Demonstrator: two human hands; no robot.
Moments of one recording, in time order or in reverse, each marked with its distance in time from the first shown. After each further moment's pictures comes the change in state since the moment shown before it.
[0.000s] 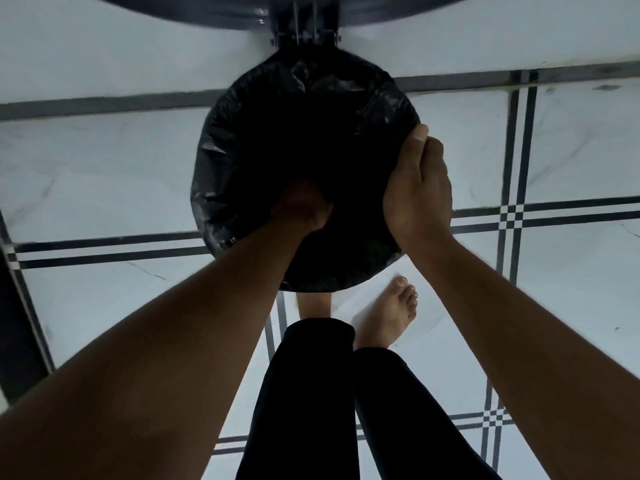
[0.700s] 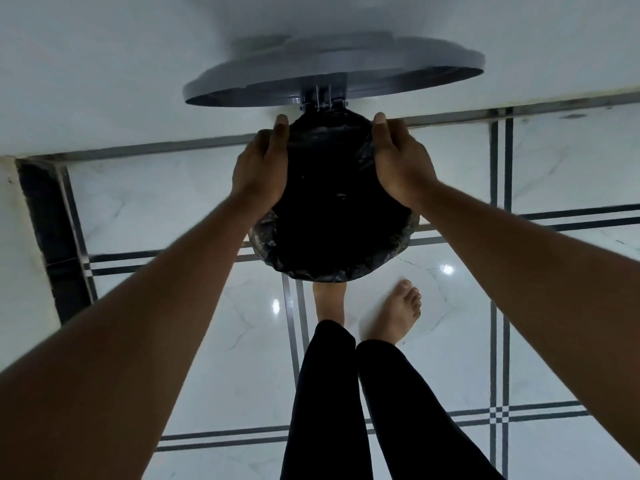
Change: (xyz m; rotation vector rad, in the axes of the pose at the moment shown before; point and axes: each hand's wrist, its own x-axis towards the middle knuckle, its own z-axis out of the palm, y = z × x) left_hand -0.109 -0.035 -0.137 -0.731 0.439 -0.036; right_hand 0.021 -0.074 -0.023 -0.251 -0.288 -0.203
